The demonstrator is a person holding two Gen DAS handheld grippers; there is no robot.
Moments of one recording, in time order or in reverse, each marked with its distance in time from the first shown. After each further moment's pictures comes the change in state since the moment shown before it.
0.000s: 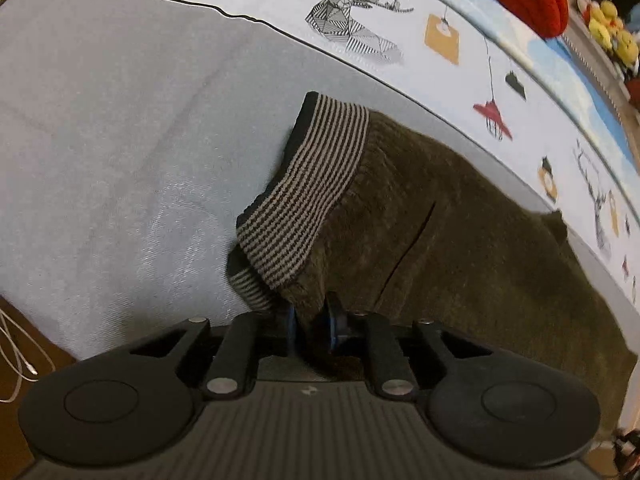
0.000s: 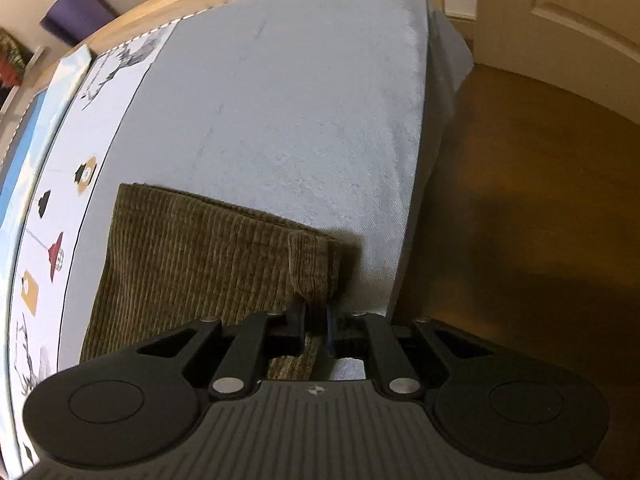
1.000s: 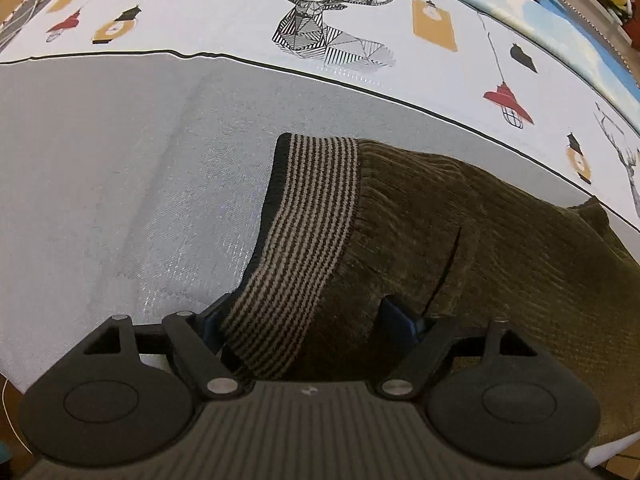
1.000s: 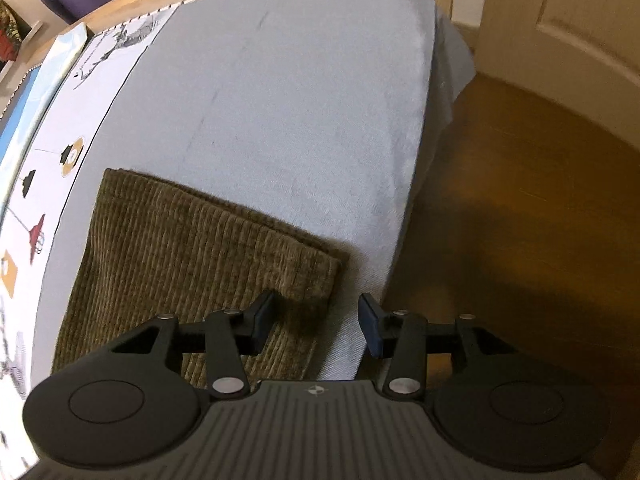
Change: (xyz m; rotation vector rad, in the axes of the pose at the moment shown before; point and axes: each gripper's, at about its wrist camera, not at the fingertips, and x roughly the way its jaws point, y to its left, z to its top) left arm 0.036 -0.021 0.027 0.169 -0.033 0.108; right arm 0.014 -0.003 0.003 -0.041 0.042 -0.018
